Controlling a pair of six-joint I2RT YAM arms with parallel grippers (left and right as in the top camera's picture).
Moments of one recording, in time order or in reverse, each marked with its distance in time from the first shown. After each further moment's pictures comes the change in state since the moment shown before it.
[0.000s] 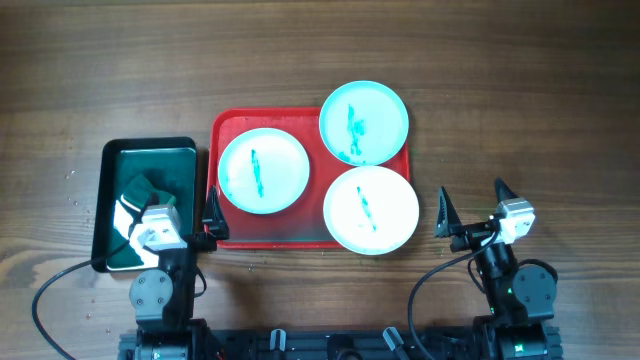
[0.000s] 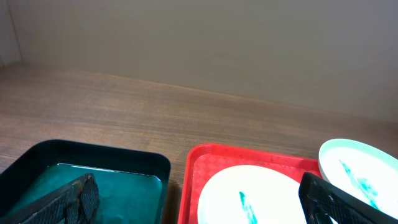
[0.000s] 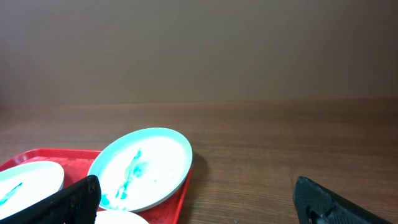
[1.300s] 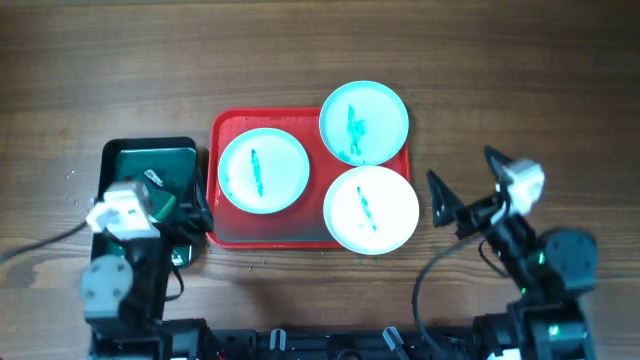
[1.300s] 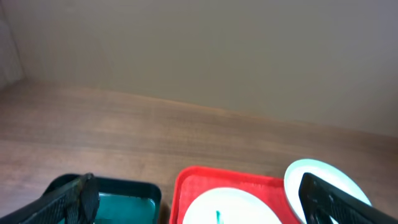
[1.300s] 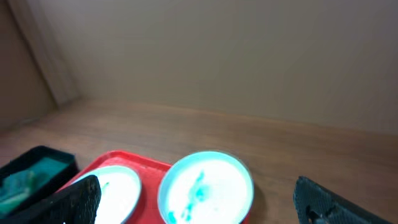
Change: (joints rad) left arm 0.000 0.328 0.565 -0.328 0.027 -0.005; right arm 0.000 0.476 0.491 -0.112 -0.282 -0.015
